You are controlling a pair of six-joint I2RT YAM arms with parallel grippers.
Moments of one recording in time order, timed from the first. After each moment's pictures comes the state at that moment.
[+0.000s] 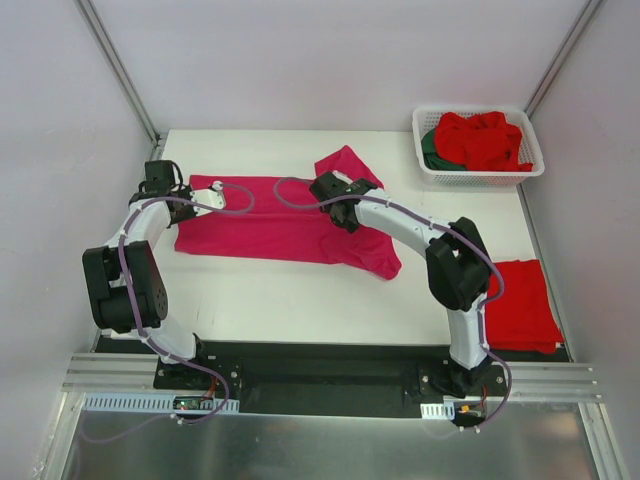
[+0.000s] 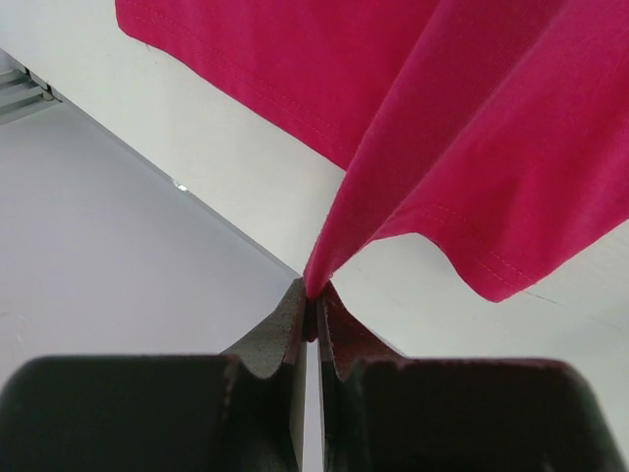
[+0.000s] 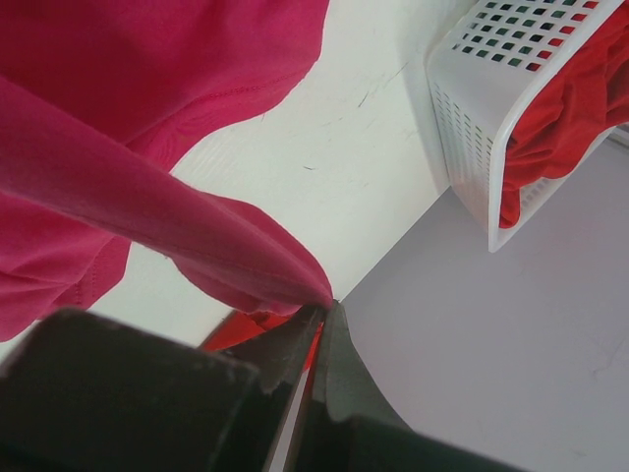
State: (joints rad) left arm 0.19 1.60 1.10 -0.46 0.08 1.42; right arm 0.77 2.01 1.67 -0.96 0.95 -0.26
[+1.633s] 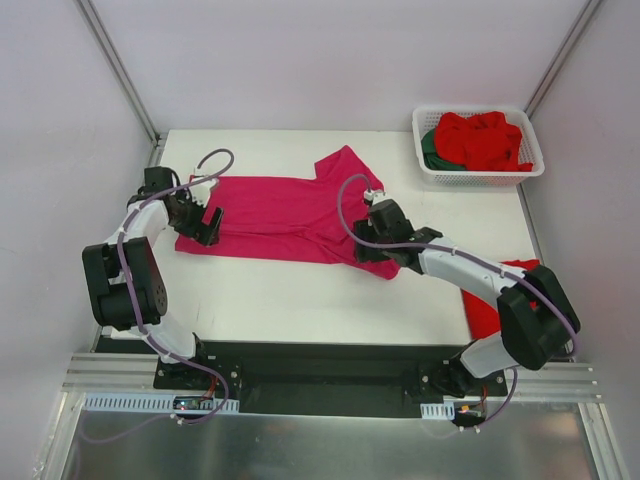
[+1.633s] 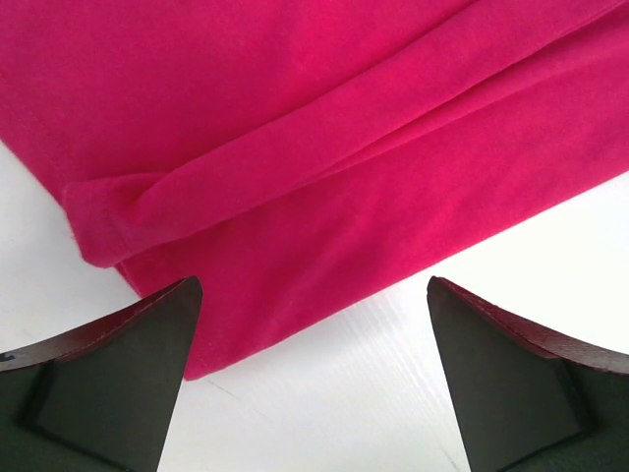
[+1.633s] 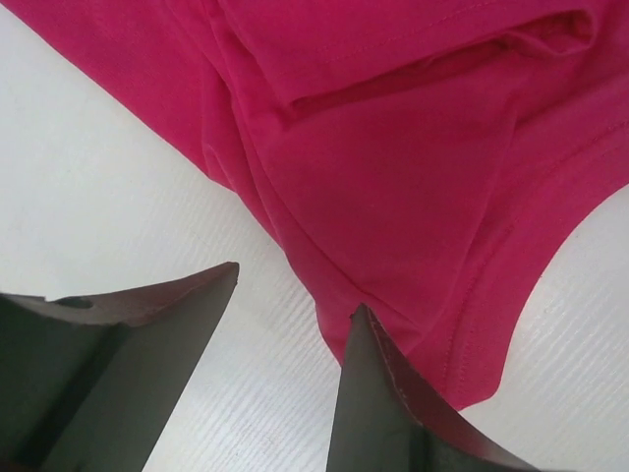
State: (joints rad) left arm 0.21 1.63 1.09 -0.58 0.43 0.62; right arm 0.67 1.47 0.91 -0.30 0.10 0.40
